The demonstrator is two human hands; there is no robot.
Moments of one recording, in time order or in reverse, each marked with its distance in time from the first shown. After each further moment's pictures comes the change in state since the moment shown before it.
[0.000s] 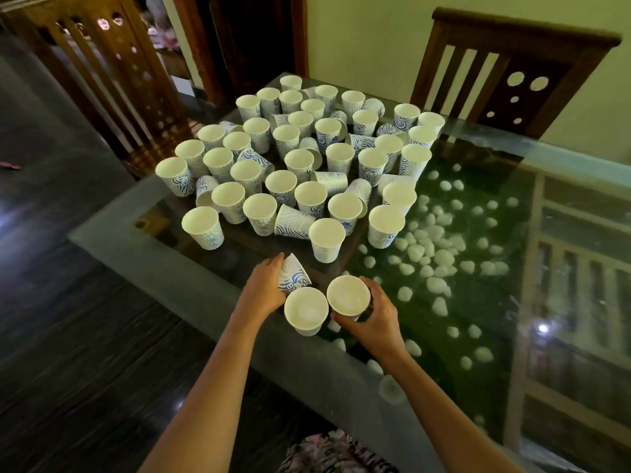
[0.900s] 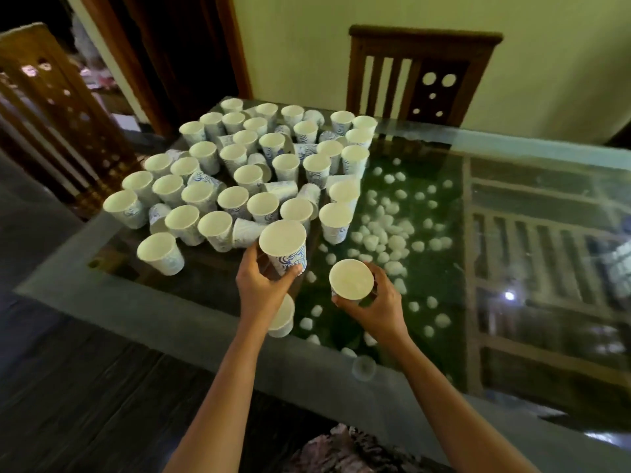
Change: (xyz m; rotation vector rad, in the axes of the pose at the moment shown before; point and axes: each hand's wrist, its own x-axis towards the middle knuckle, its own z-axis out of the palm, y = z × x) left_hand -0.051 0.077 -0.006 -0.765 0.404 0.152; right_hand -0.020 -0.004 -0.053 0.052 0.203 0.086
